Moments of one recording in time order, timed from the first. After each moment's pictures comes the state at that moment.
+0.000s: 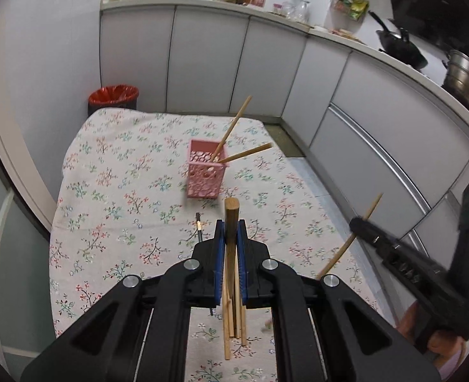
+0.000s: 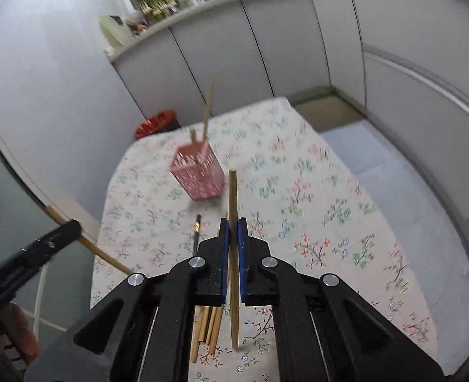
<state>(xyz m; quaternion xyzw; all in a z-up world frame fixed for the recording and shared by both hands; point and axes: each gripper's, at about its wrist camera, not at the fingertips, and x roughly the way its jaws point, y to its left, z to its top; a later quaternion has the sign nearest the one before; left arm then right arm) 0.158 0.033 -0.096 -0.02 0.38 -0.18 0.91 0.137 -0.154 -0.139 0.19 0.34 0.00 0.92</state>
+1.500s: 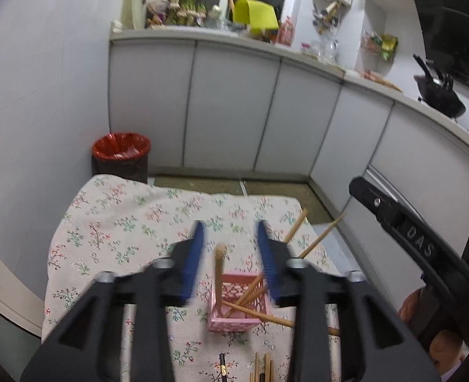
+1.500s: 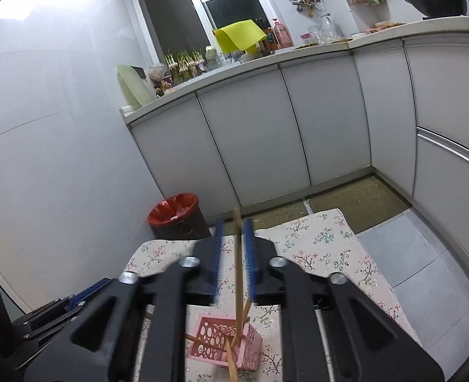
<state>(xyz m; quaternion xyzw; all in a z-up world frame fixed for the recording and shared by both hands) 0.352 0.029 -0.076 -0.05 0.29 -0.13 0.95 0.350 -0.155 -0.089 0.17 0.20 0.02 0.96</state>
